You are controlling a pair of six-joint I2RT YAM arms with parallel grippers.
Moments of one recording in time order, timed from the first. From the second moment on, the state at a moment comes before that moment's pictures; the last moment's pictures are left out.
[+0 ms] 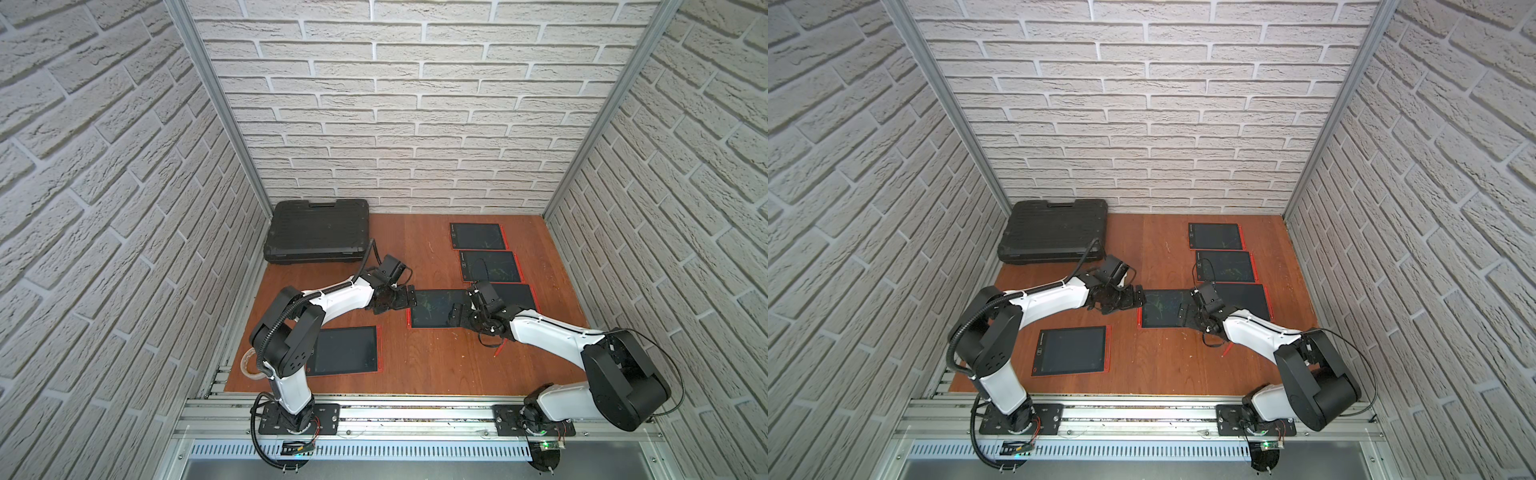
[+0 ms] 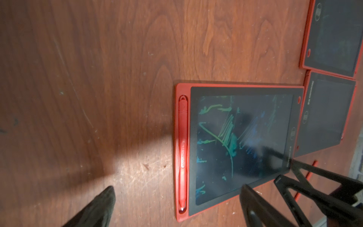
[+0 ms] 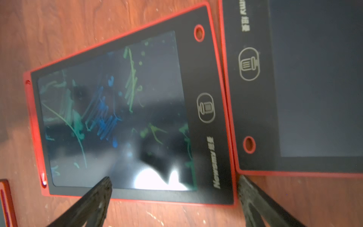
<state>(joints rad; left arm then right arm) -0.68 1.75 1.11 -0.44 0.15 -0.75 0.43 1.41 0.62 -0.29 0.04 0.69</state>
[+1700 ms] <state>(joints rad) -0.70 1.56 0.97 -0.54 0.11 -0.73 0.47 1.24 0.65 -0.42 -0.29 0.56</state>
